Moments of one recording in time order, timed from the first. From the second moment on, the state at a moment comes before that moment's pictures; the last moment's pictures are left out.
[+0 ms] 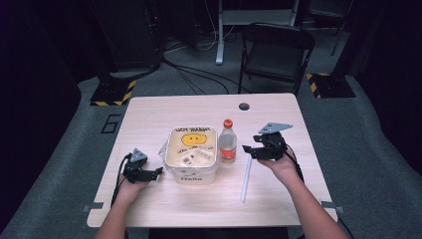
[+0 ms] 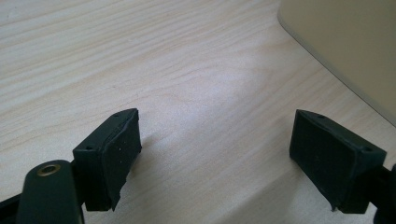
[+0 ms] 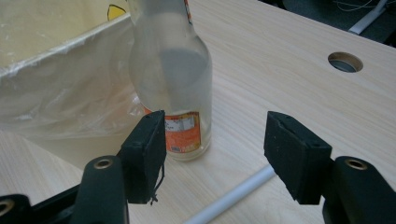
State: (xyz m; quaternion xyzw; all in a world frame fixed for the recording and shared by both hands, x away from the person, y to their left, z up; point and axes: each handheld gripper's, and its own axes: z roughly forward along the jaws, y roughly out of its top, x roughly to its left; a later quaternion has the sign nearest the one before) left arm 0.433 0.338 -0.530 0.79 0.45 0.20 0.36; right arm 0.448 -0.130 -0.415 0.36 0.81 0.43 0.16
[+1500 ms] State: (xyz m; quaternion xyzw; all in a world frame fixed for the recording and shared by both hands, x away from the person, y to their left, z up) left arm 0.433 0.338 -0.530 0.79 0.45 0.20 0.36; right arm 0.470 -0.079 -0.385 0.31 0.81 0.46 0.18
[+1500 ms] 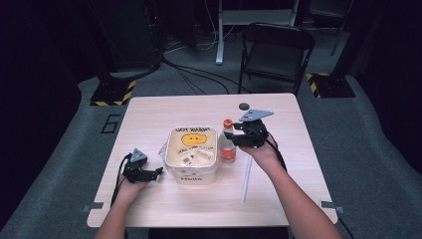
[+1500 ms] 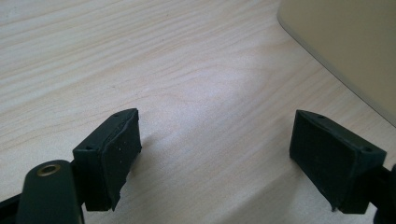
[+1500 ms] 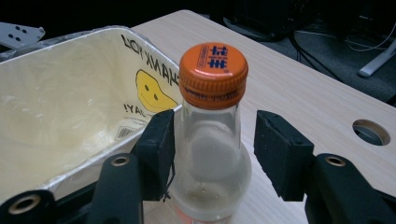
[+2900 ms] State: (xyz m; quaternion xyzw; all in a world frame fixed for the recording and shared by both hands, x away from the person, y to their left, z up) left arm 0.433 0.339 -0.529 0.80 0.45 0.19 0.36; right arm 0.477 -0.065 -0.361 0.30 0.81 0.46 0.19
